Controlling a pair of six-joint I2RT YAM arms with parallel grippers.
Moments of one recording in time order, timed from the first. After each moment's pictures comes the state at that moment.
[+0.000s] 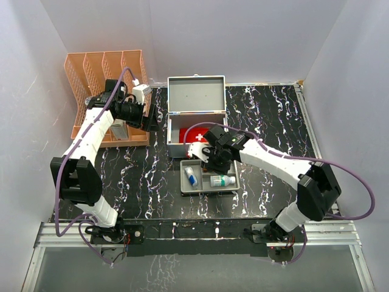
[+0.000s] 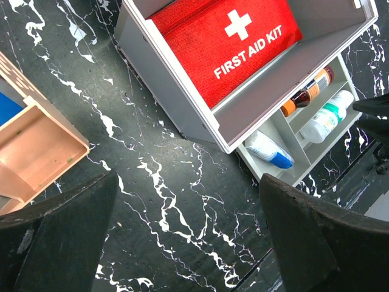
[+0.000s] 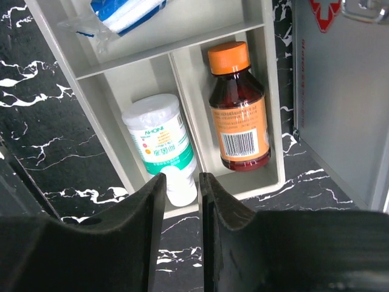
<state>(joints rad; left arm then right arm) -0.11 1.64 1.52 -0.89 0.61 0.20 0.76 1.51 1.18 -0.86 -0.13 -0.57</state>
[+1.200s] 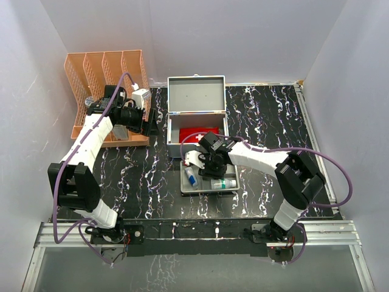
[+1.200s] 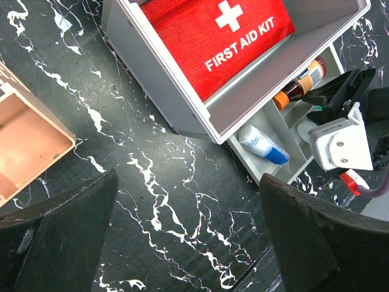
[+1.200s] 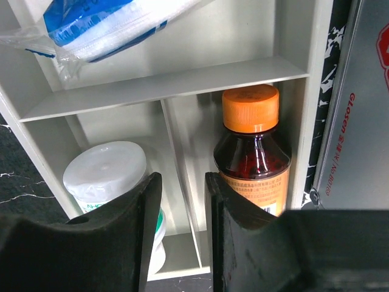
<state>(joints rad) -0.11 1.57 1.41 -0.83 0.63 0.19 0.76 1.68 1.09 -0.68 -0.16 -0.69</state>
